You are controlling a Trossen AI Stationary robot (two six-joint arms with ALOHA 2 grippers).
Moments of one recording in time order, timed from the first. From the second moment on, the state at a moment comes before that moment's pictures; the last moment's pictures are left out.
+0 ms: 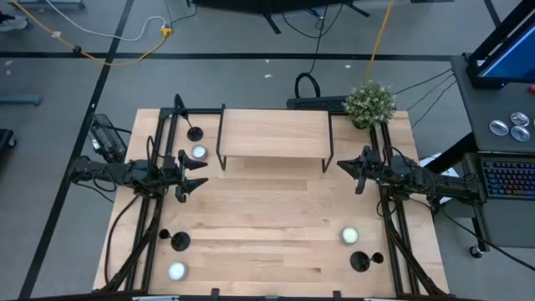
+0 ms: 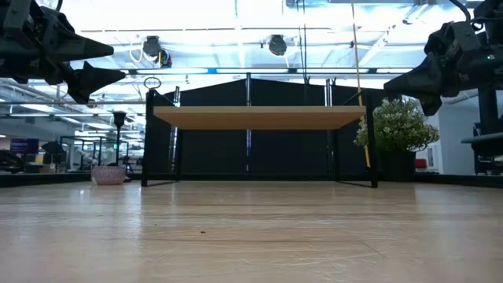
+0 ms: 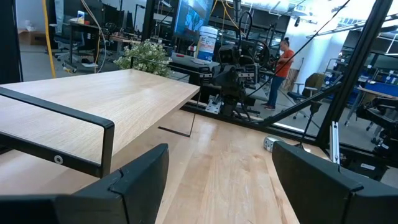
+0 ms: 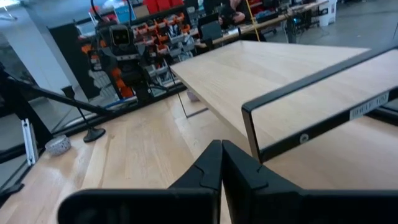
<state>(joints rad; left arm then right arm) -0.18 0.01 0.03 0.05 -0.32 -0.21 -0.12 0.01 0.07 -0.14 0.16 0.33</state>
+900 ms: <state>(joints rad) -0.19 0.02 0.05 0.37 -0.32 -0.32 -0.12 0.01 0.07 -0.09 0.16 0.35</state>
